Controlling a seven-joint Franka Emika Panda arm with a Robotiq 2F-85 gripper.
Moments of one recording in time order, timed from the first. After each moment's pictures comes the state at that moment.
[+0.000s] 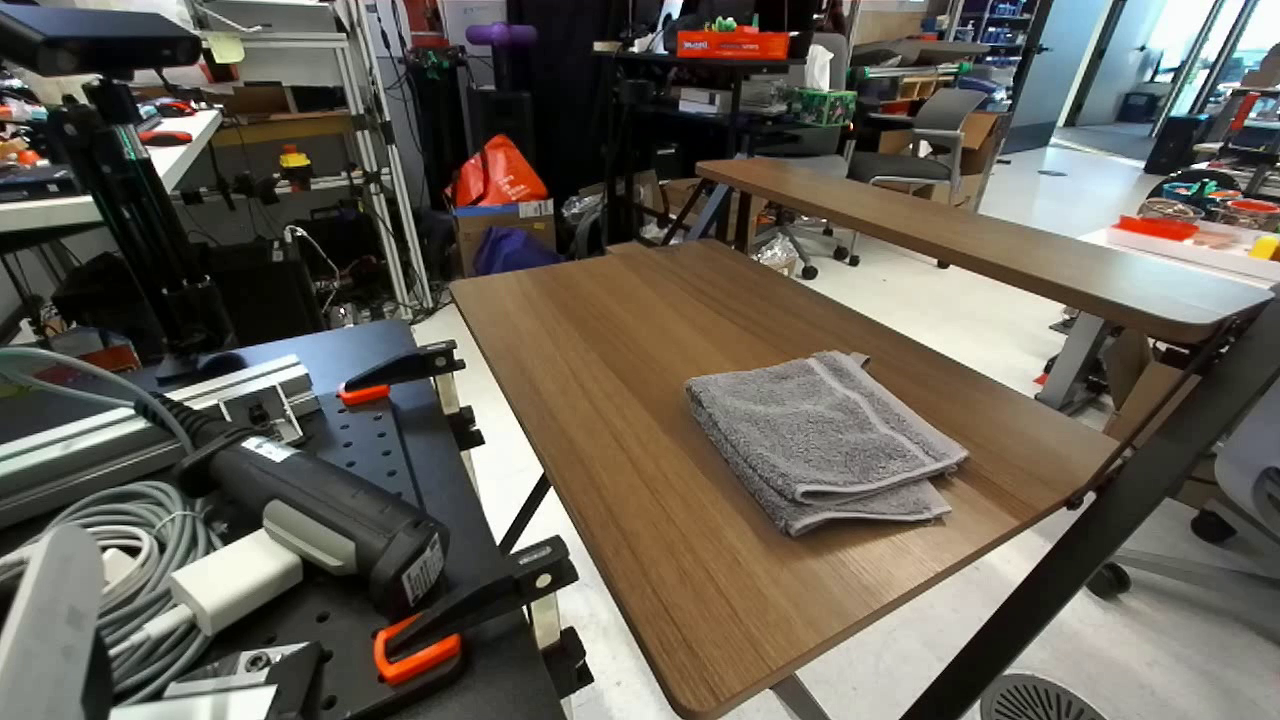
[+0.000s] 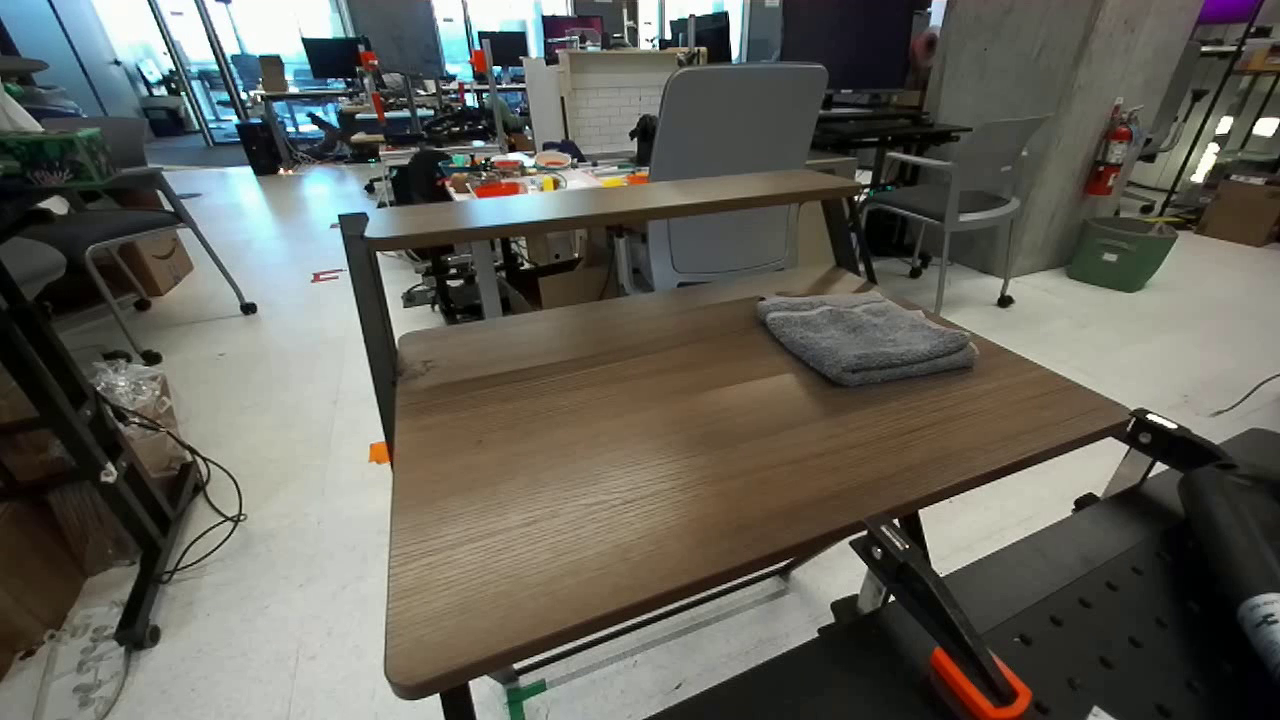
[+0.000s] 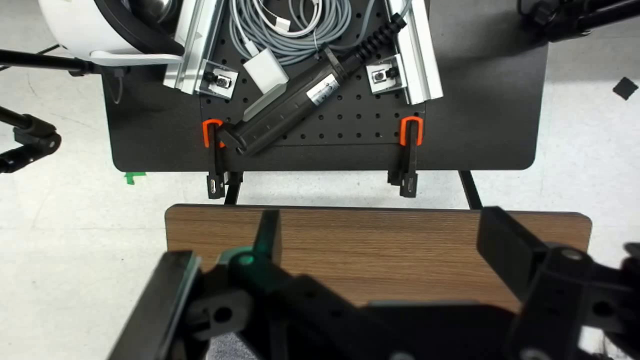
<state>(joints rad) 0.07 -0.76 0.12 -2.62 0.03 1.74 0.11</state>
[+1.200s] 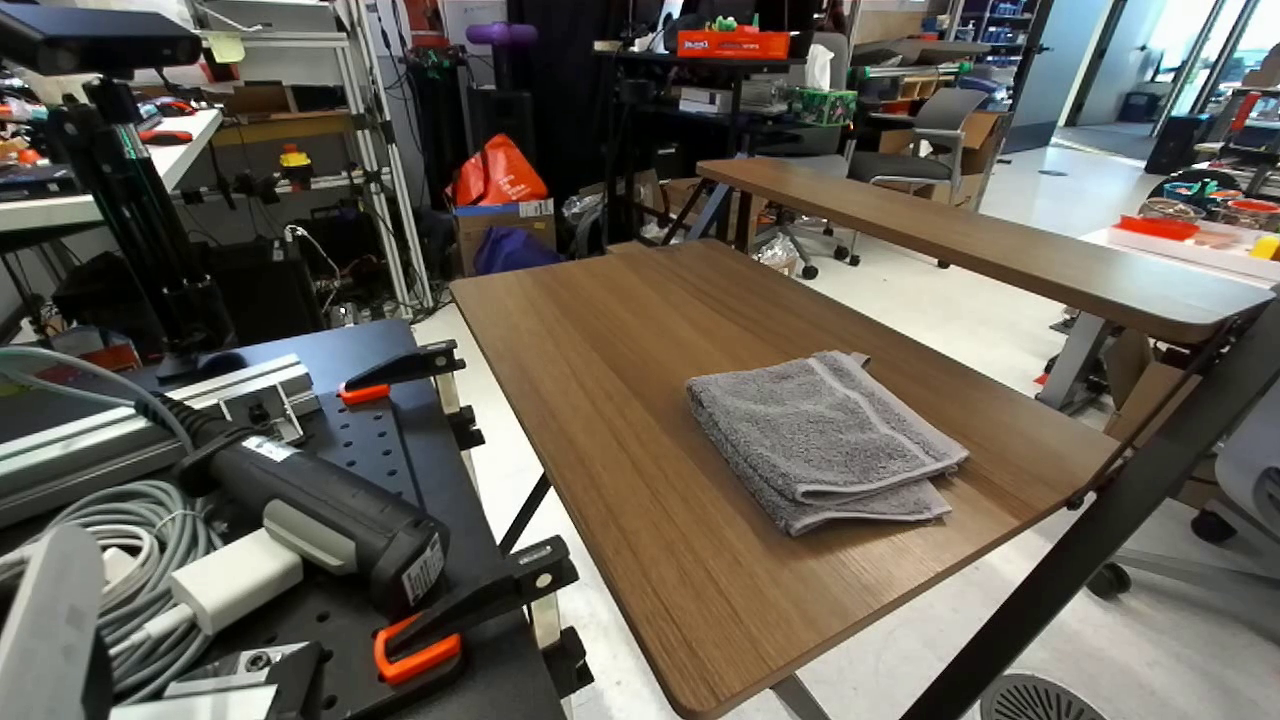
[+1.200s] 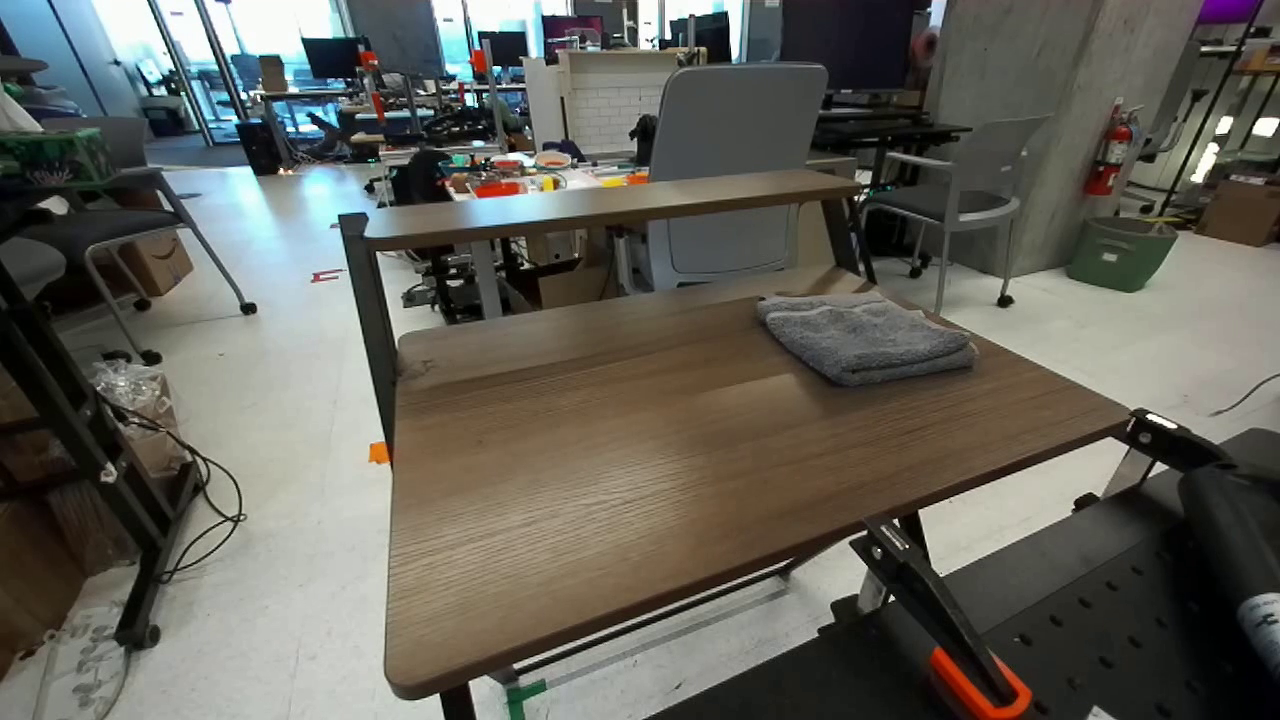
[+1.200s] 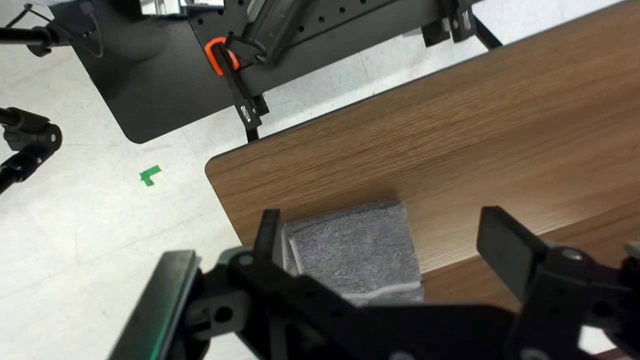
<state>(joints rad) -0.12 -0.50 0.00 -2.58 0.03 2.09 0.21</state>
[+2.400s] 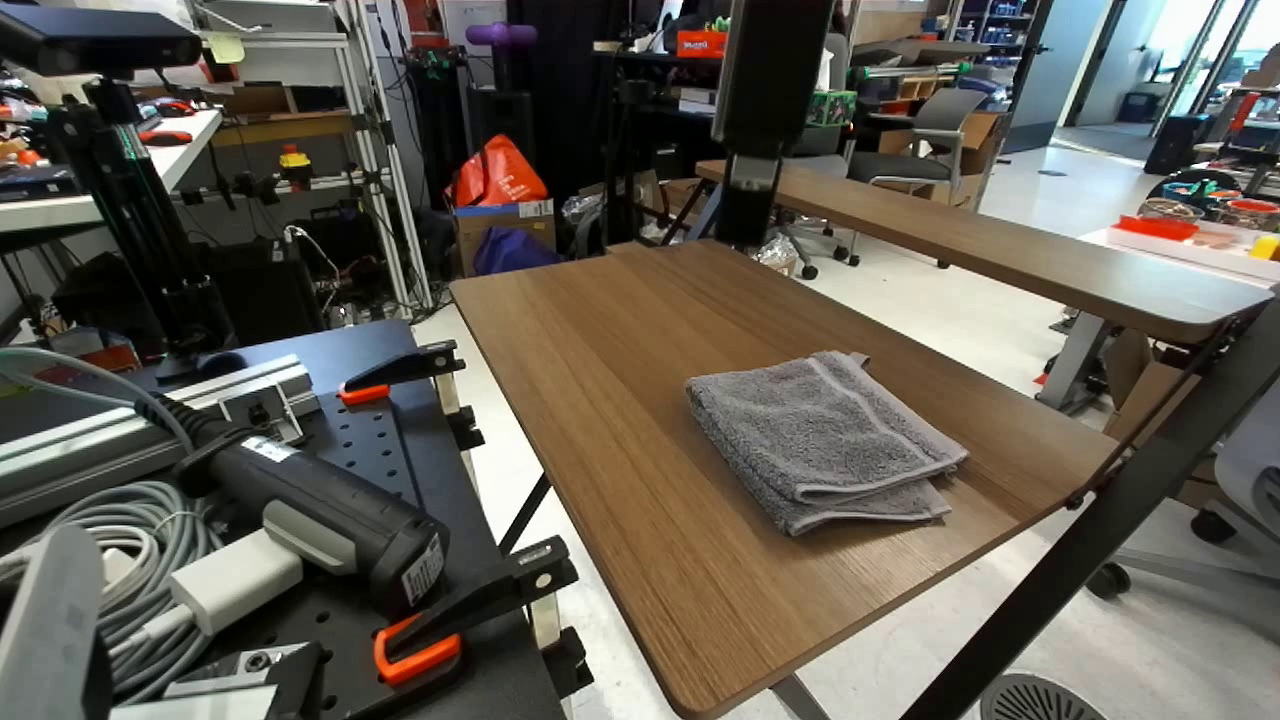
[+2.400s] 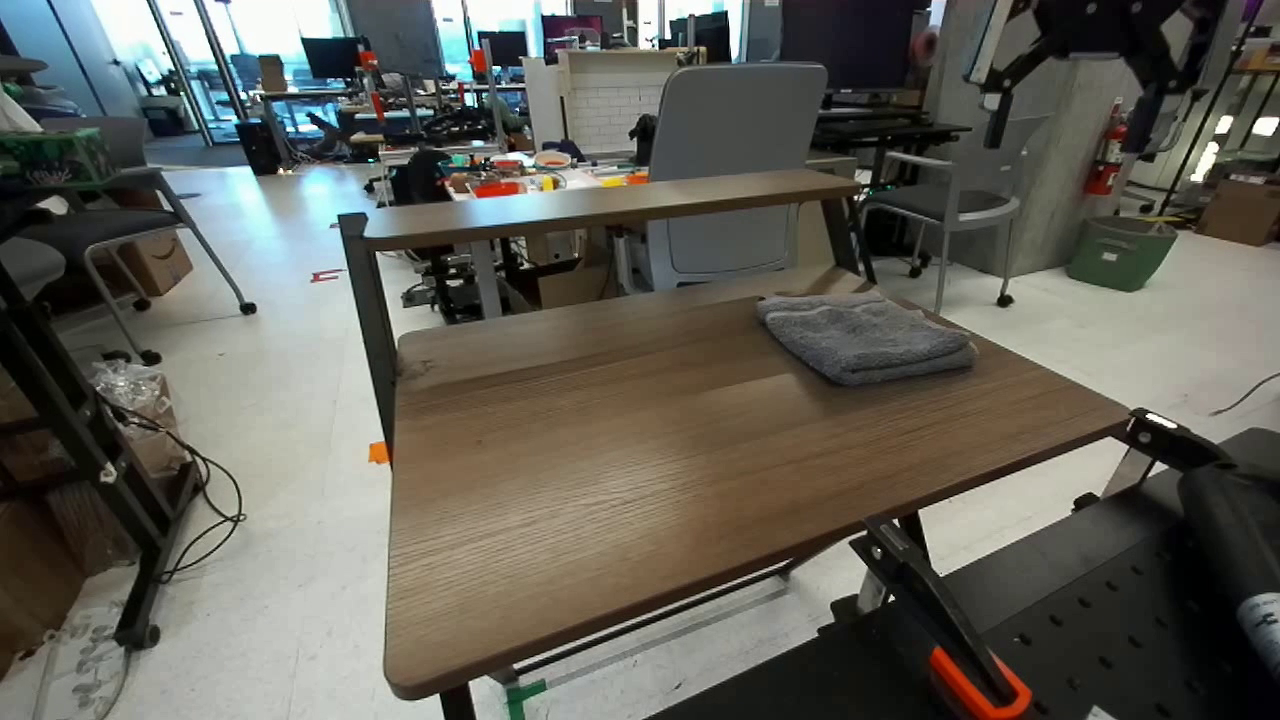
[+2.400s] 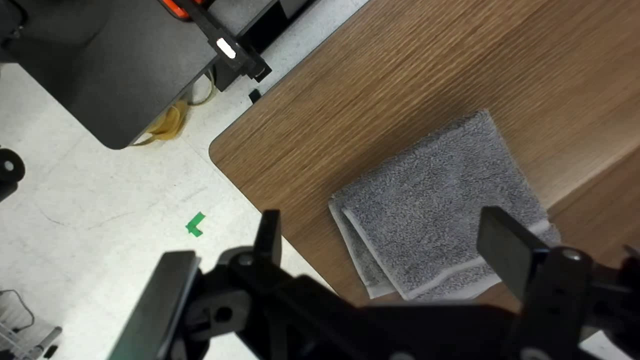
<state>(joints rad) -0.14 0.04 -0.07 -2.31 0.03 2.28 0.44</state>
